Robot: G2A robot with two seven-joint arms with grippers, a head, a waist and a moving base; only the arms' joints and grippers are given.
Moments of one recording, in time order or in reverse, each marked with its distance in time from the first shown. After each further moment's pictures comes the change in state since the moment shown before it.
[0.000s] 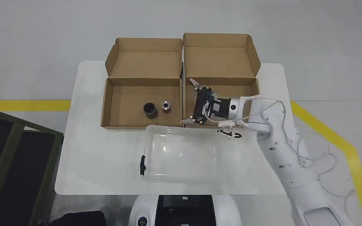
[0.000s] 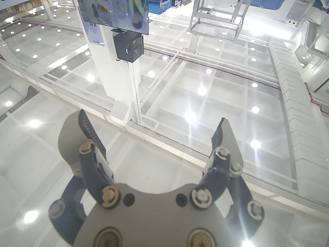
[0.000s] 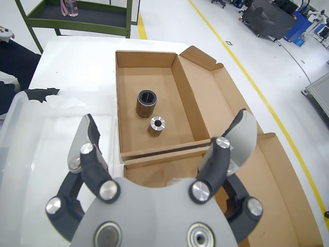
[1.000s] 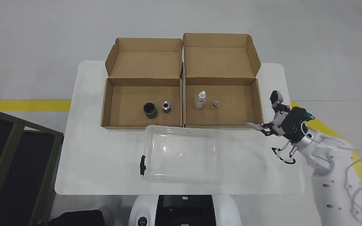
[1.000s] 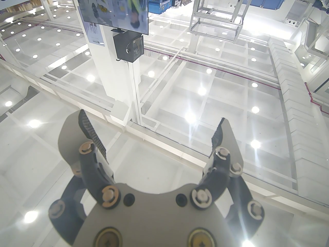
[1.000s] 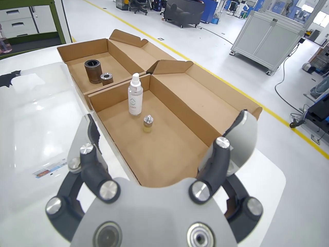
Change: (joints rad) left arm 0.000 0.000 0.000 0.000 0.000 0.000 0.000; right arm -0.500 0.111 0.587 -0.099 -0.060 -0.003 -0.353
